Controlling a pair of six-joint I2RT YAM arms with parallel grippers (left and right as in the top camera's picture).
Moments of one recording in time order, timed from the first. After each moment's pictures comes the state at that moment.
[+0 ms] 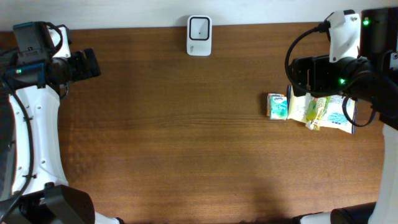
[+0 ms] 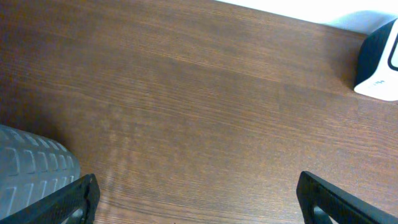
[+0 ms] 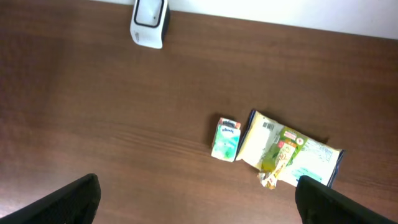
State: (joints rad) left arm 0.23 1.69 1.70 -0.90 0.08 -0.02; right arm 0.13 1.58 2.38 -1.65 -0.05 -0.02
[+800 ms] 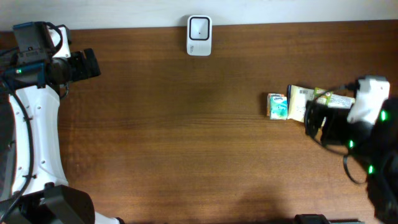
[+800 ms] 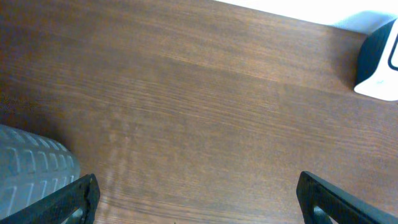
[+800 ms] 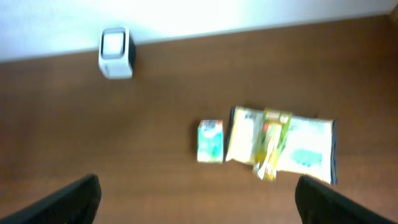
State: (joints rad) left arm 0.23 1.69 1.70 -0.90 0.08 -0.02; right arm -0.04 0.91 1.42 -1.11 -0.06 0.10
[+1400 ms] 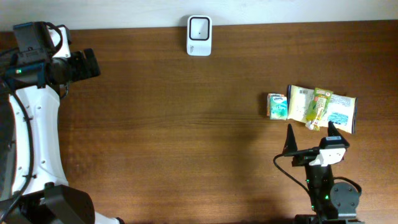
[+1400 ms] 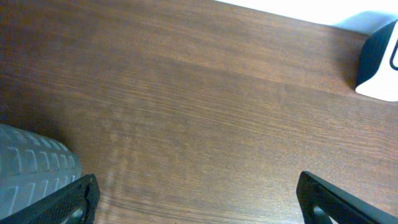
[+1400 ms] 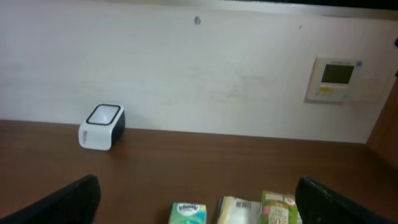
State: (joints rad) left arm 0.23 1.69 1.70 -0.90 0.08 -0.02; right arm -0.05 0.15 0.15 0.06 -0.06 -0.05
